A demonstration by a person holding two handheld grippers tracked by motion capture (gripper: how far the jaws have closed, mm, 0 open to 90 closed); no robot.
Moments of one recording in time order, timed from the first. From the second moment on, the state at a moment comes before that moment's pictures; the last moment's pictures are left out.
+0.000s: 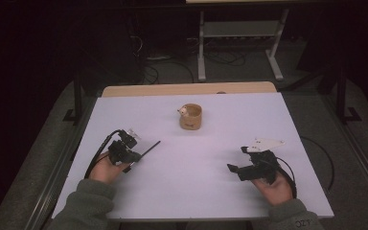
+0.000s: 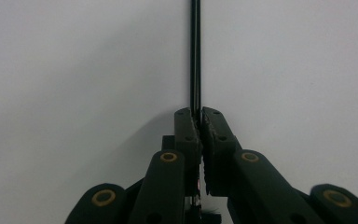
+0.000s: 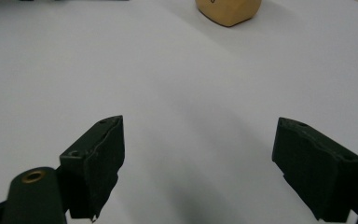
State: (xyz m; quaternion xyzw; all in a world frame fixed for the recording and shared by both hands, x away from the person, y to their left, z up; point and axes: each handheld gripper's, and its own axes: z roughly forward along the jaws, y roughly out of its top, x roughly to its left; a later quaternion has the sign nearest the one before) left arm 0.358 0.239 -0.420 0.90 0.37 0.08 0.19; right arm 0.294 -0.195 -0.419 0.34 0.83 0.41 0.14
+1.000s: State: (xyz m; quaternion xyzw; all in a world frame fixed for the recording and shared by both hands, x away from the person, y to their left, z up) left arm 0.337 0.222 -0.373 0.91 0.32 0.08 0.27; right arm 0.304 -0.193 -0.392 0.32 0.84 0.42 0.12
